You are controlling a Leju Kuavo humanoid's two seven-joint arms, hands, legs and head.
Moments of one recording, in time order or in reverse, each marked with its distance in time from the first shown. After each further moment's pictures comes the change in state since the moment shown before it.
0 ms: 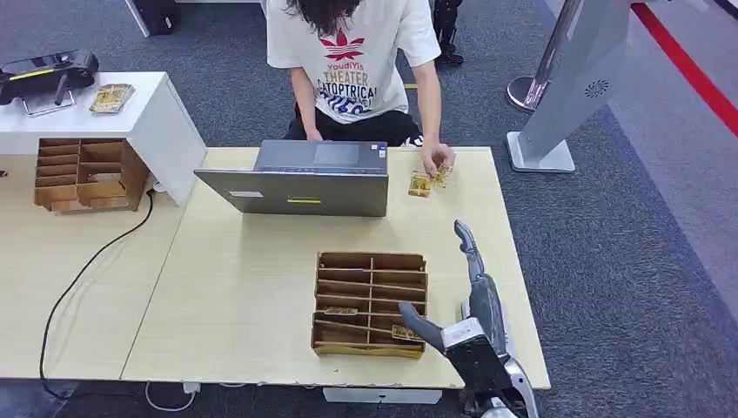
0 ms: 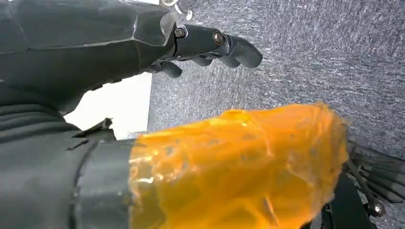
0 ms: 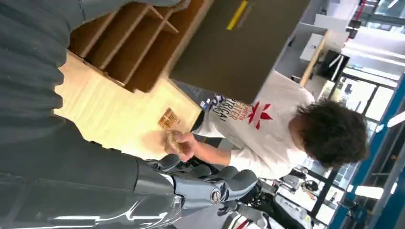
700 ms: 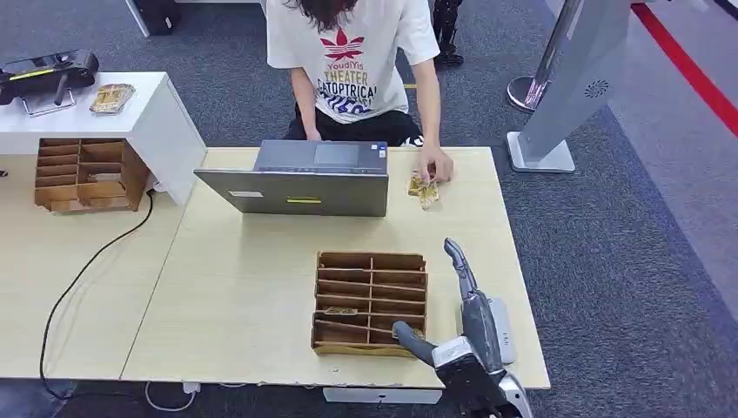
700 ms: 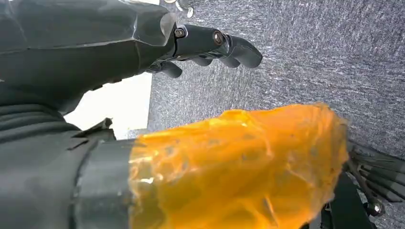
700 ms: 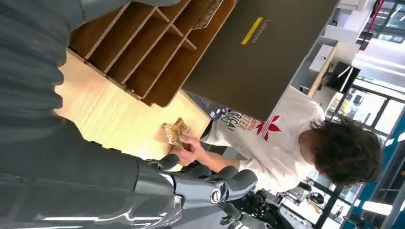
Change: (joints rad) left arm 0.000 -0.001 0.007 0.000 0.004 0.000 0.000; right arm 0.033 -0.024 0.022 0.000 0.012 0.000 0.000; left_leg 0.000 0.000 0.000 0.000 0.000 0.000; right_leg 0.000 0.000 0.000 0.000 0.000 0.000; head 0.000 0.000
